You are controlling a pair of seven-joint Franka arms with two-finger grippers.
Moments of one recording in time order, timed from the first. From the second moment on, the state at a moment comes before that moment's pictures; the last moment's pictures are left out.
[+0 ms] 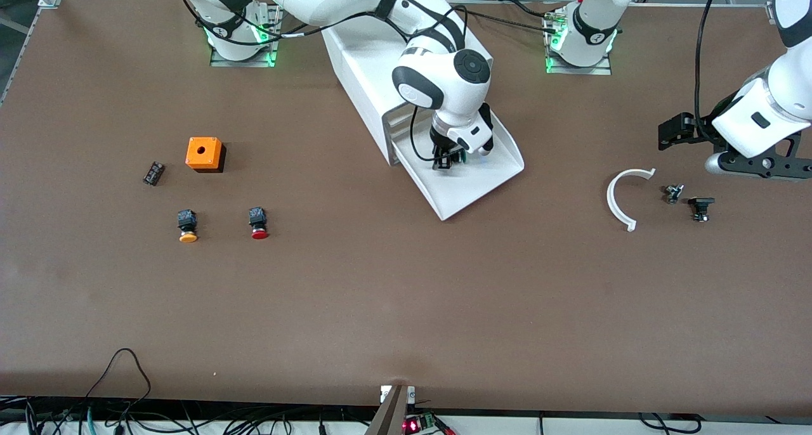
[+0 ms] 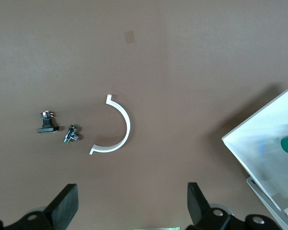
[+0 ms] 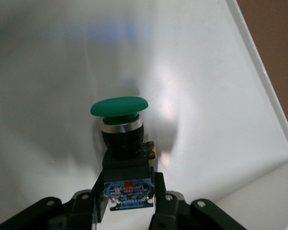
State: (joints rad) left arm -0.04 0.08 -0.03 -1.57 0.02 1.52 0.02; right arm 0.78 0.90 0.33 -1.15 -0.40 1.92 -0.42
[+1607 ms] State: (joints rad) left arm -0.09 0.33 -0.14 -1.92 -0.09 2.24 -0.25; right arm 0.27 0.57 0.22 -1.56 -0.16 1.99 0.09
